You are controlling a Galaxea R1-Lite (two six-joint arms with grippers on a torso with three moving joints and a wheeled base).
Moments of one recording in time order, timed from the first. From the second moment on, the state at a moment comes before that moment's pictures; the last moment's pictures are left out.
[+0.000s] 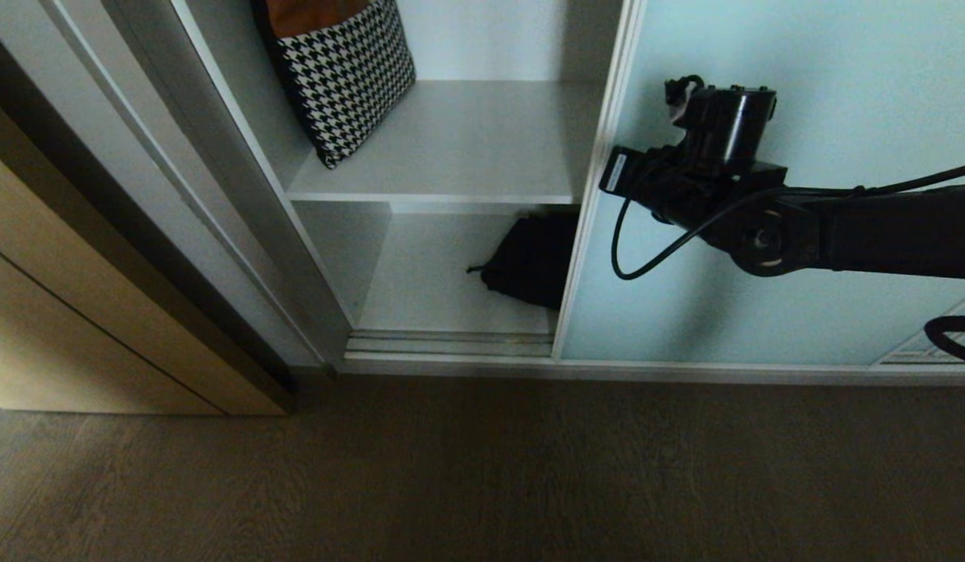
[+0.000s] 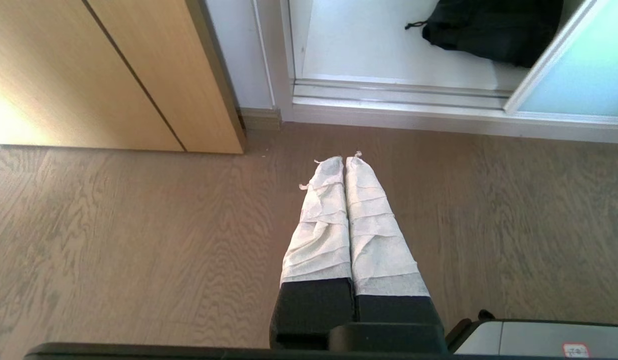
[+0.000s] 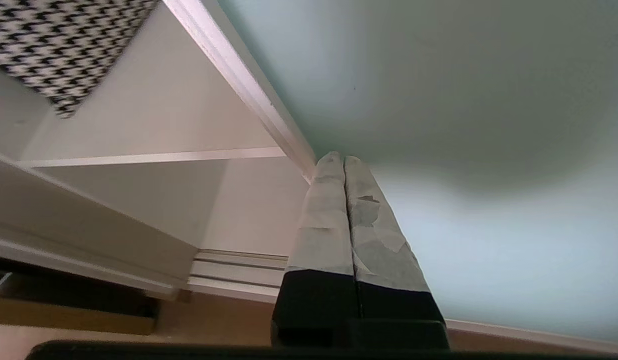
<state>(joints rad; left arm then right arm) 0.02 0.00 0.00 0.00 0.00 0.00 0.42 2.13 -1.85 -0.39 -0.16 0.30</state>
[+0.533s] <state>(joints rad) 0.02 0.00 0.00 0.00 0.00 0.00 0.63 2.18 -1.92 -0.38 -0.15 0.20</state>
